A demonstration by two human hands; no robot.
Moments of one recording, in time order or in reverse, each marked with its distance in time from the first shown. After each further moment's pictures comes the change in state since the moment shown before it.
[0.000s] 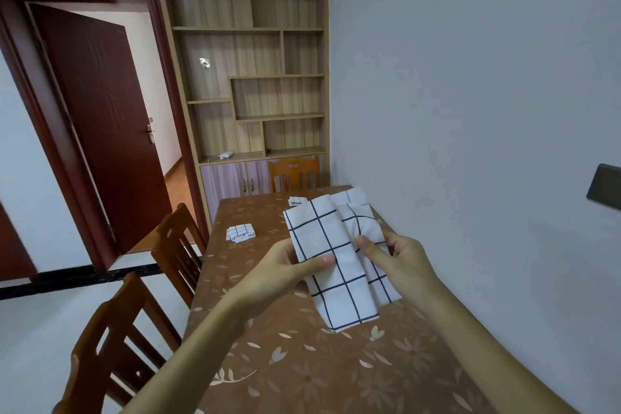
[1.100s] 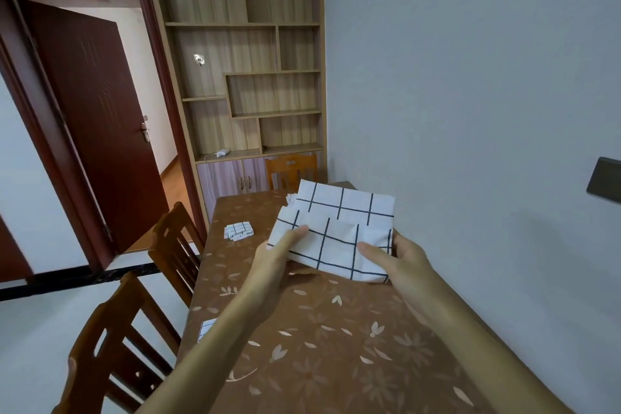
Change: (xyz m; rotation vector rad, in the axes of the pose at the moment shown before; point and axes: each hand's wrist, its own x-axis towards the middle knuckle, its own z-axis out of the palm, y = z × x) left_hand 0.011 -0.008 0.007 -0.387 0.366 -0.091; right_hand -0.008 0.001 0.005 0.193 -0.034 0.141
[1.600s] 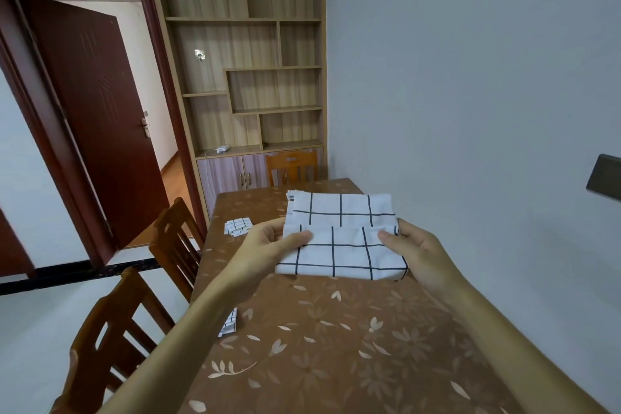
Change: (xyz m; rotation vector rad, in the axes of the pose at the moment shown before) left_hand -0.005 0.024 -0.019 0.326 -0.223 0.093; right_hand -0.001 -0.011 -0.026 -0.017 -0.086 -0.032
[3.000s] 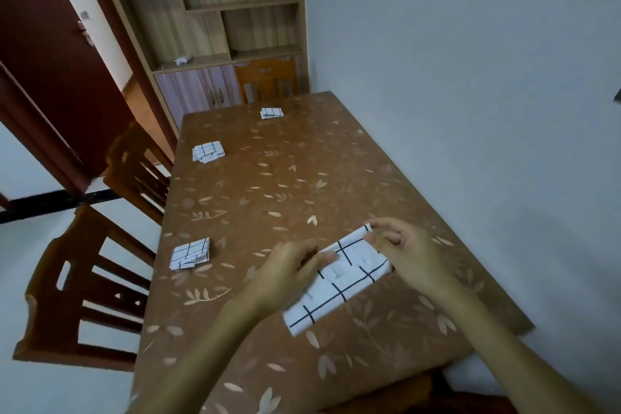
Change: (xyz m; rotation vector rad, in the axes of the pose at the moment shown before) left_hand 0.031 -0.140 0.082 0.655 -0.165 0.154; right_hand 0.000 0.122 -0.051 -0.305 0.054 0.117
